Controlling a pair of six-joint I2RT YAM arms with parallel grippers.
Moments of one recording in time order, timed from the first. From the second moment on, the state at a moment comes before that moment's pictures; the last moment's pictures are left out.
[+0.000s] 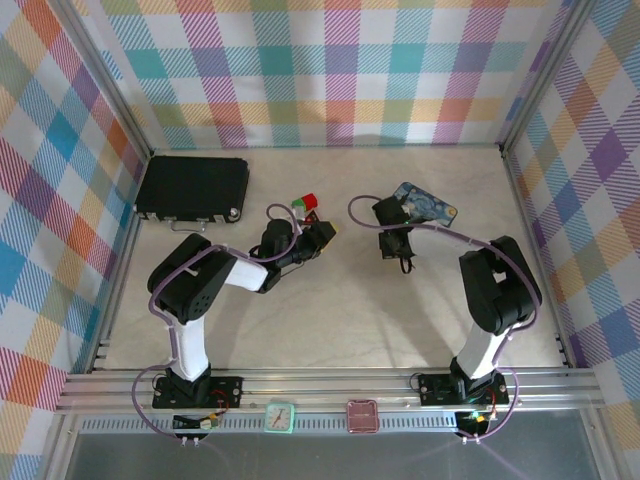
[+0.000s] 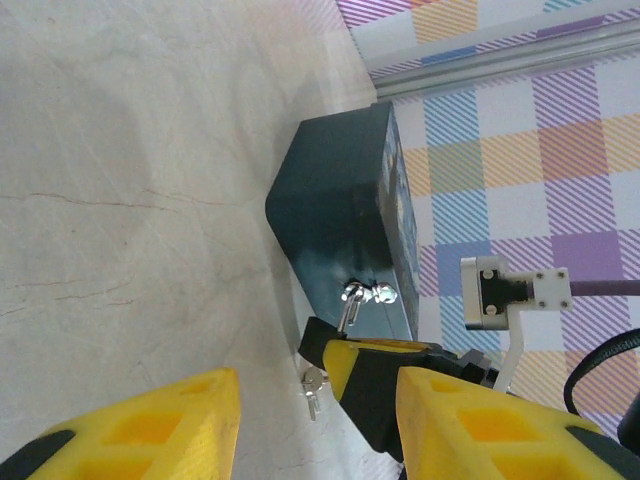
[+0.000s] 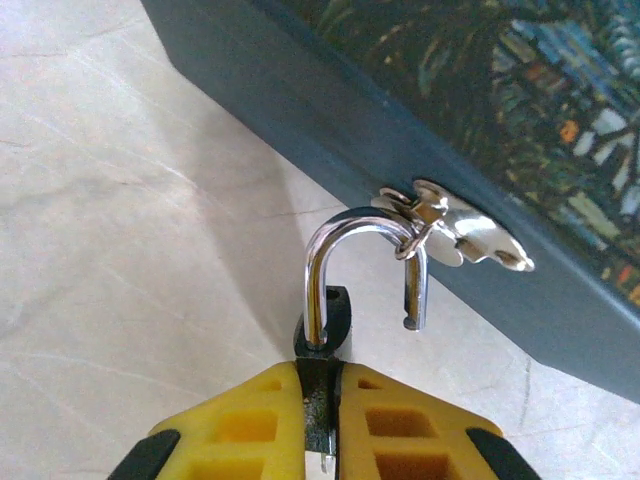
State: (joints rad) left arm -0.56 1.92 0.78 0.89 0.36 -1.23; right arm 0.46 1.74 1.06 -0.49 0.30 0.34
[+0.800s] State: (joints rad) left arm -0.57 1.96 0.78 1.02 0.40 -1.29; right arm 0.38 1.65 0.95 -0.41 -0.02 0.39
